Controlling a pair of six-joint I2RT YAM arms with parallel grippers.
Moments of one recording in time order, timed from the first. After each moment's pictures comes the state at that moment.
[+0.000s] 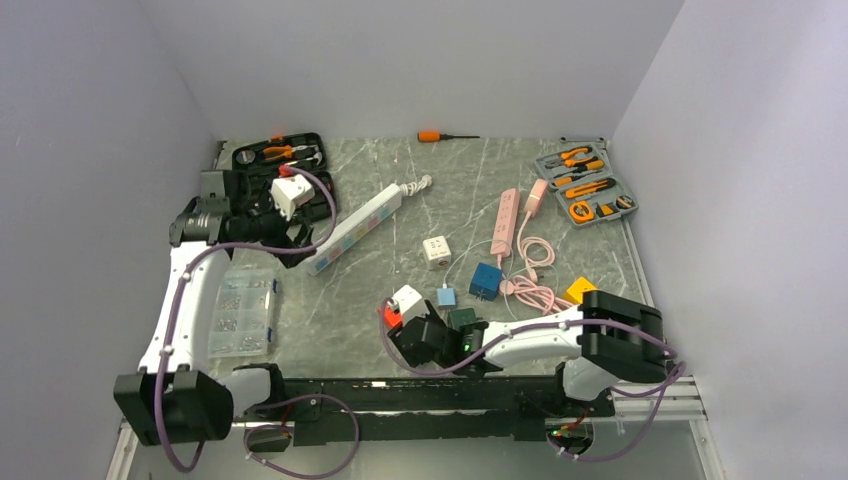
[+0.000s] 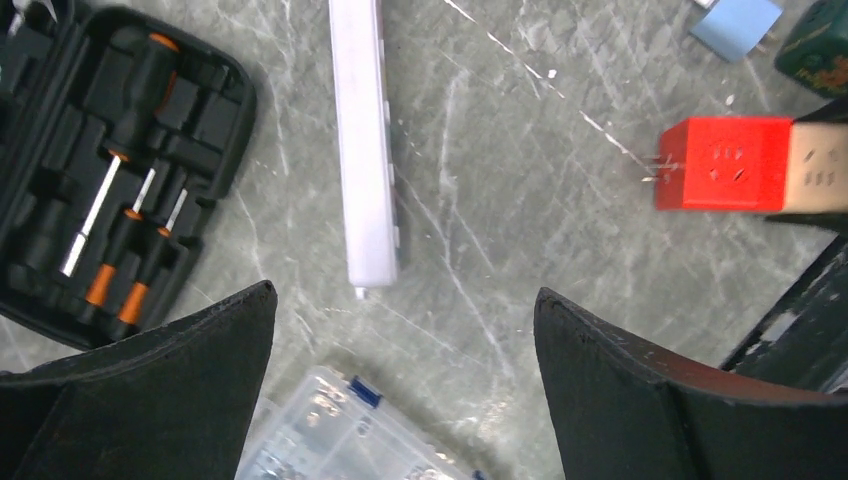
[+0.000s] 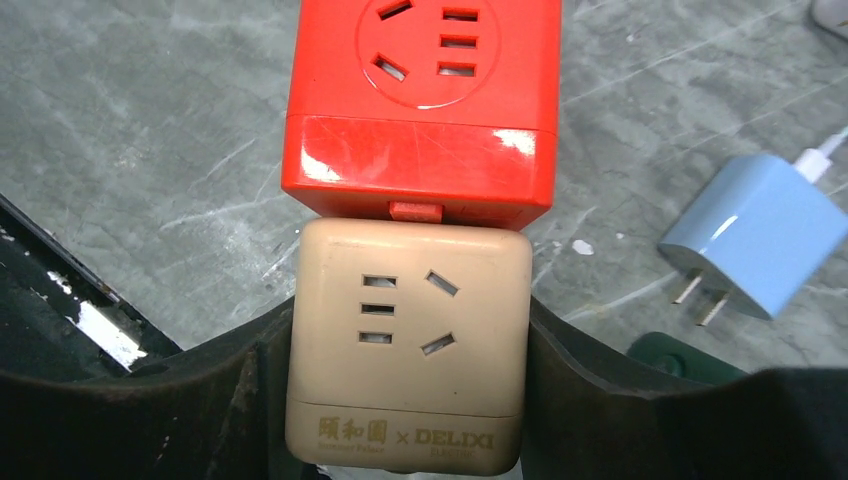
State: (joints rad) left arm 0.06 1.13 1.13 -0.87 0.63 0.66; right arm 1.36 1.53 0.67 0.03 0.46 0.44
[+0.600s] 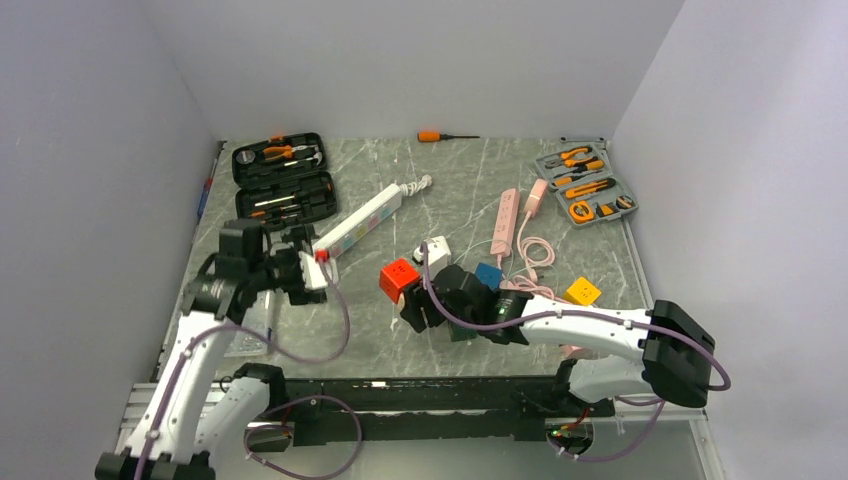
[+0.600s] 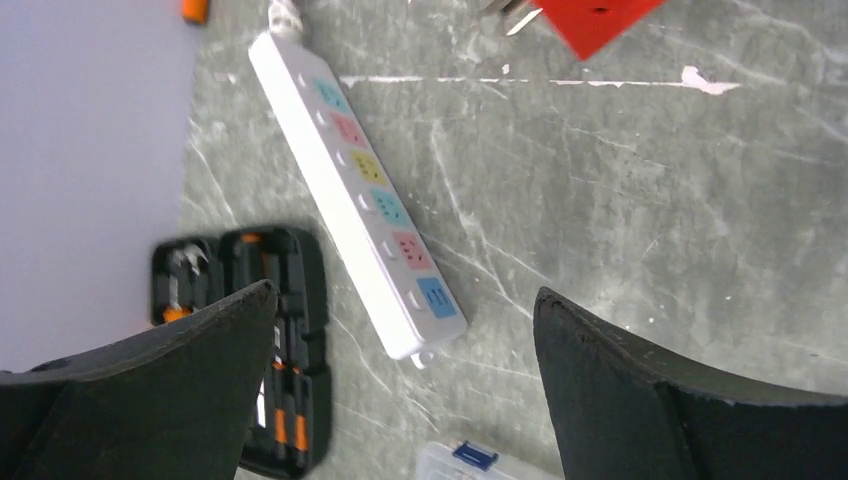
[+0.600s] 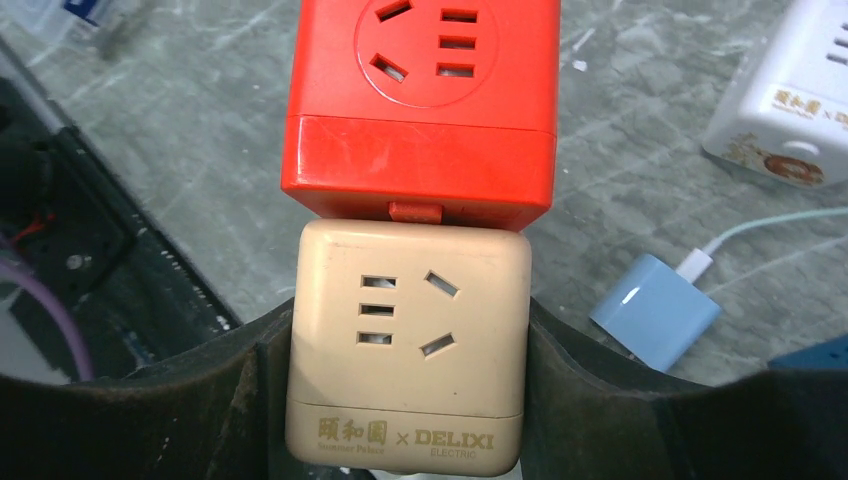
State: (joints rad) left arm -0.11 0.83 0.87 -0.76 0.64 1.16; right arm 1.12 1.26 0.69 -0.02 0.17 0.40
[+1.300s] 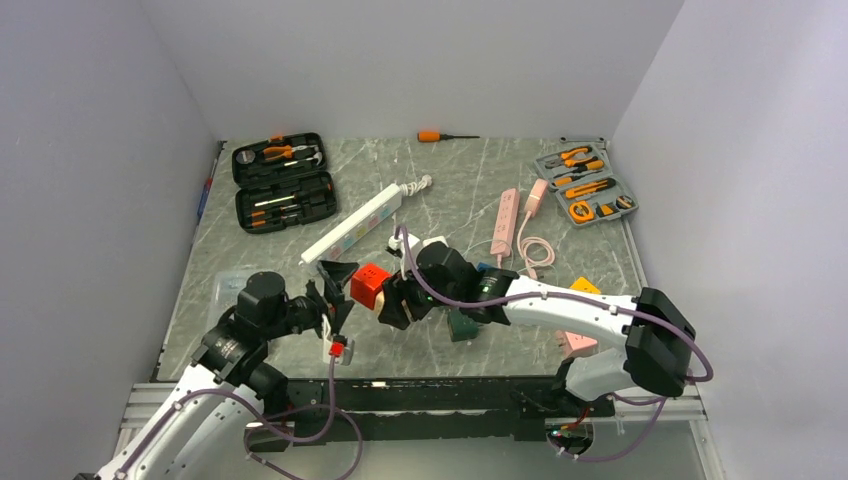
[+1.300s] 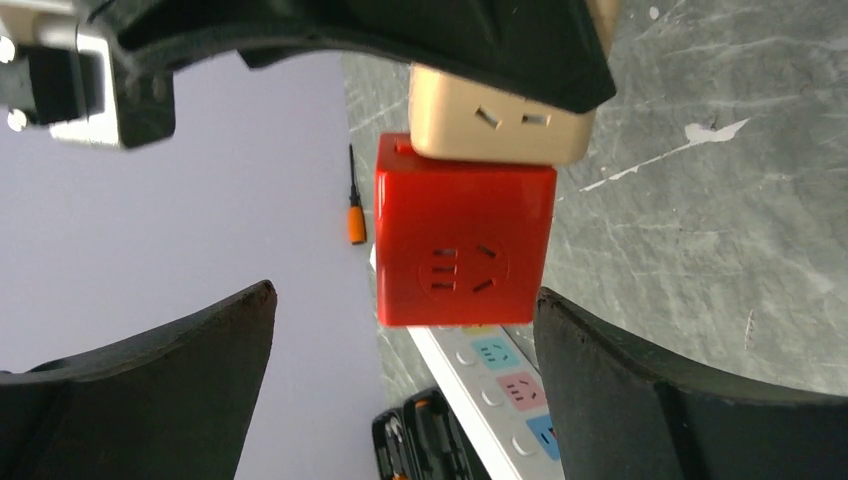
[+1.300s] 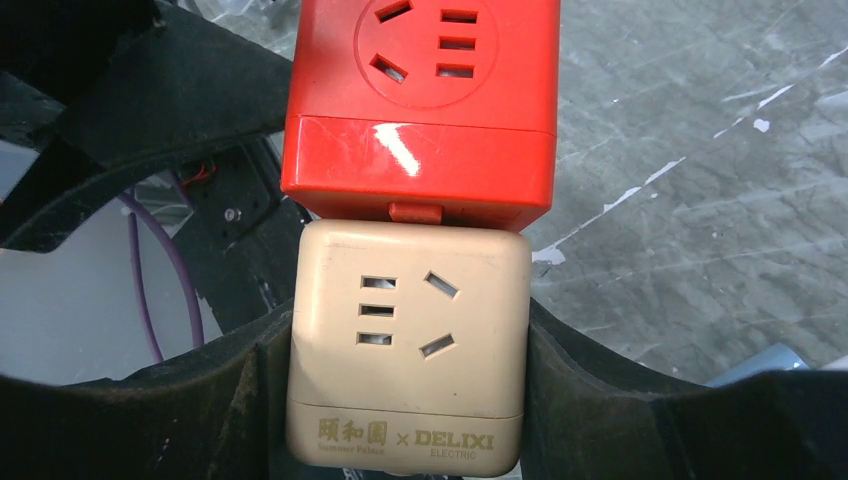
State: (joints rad) left arm -0.51 0.44 0.48 -0.43 0.56 1.45; right arm 1.06 1.37 0.91 -0.13 -0.16 0.38
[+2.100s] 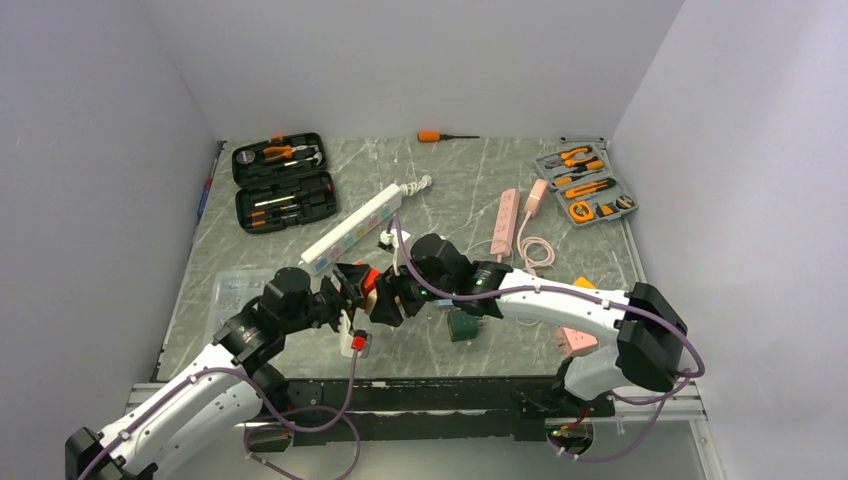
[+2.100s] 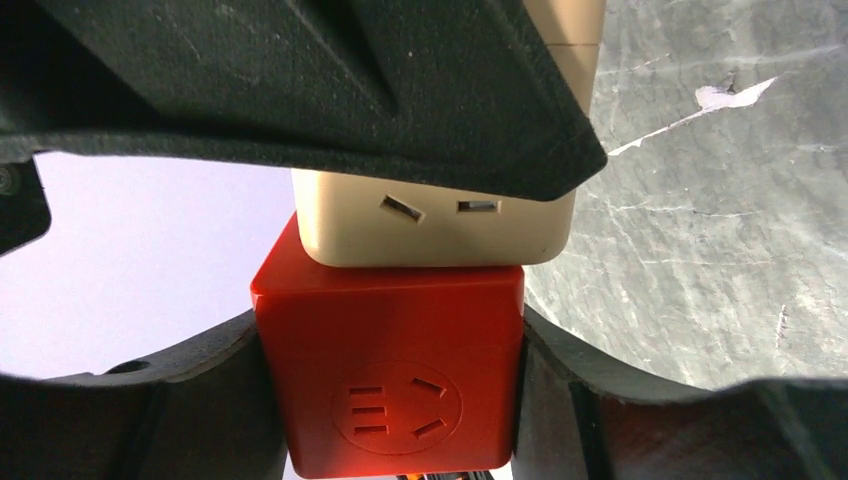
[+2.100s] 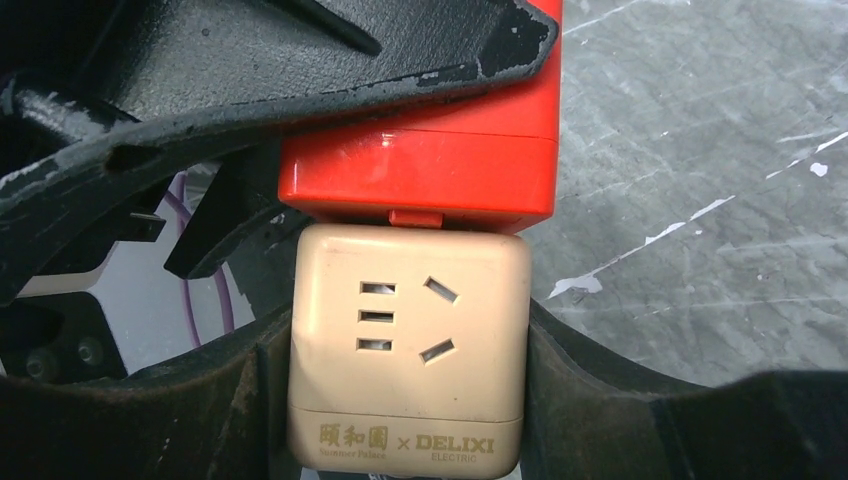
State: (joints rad) left arm -0.66 0.60 0.45 -0.28 0.36 1.49; right arm 1.05 1.42 0.98 -0.13 -0.26 0.38
